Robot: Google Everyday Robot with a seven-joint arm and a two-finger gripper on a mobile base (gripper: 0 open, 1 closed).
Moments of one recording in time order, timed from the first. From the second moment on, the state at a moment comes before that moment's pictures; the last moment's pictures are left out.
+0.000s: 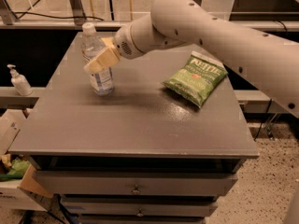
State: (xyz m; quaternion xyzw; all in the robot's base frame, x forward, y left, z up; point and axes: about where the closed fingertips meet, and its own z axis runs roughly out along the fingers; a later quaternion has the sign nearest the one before) arm 0.666 0.122 0.909 -0.48 0.73 0.23 0.44
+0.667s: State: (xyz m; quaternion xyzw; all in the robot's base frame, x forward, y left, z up) arm 0.729 0.064 0.912 -0.39 0.75 0.24 0.47
